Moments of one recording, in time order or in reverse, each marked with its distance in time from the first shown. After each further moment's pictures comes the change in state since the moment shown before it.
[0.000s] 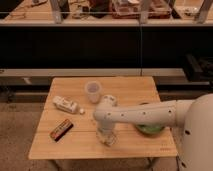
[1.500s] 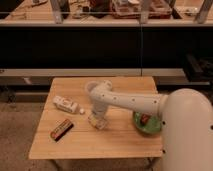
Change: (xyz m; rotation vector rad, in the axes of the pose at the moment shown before) arm 0.071 0.075 0.000 0.055 0.073 0.055
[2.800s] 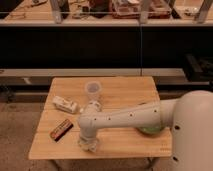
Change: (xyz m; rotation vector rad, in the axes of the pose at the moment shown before) arm -0.027 -0.169 0.002 0.112 0.009 -0.286
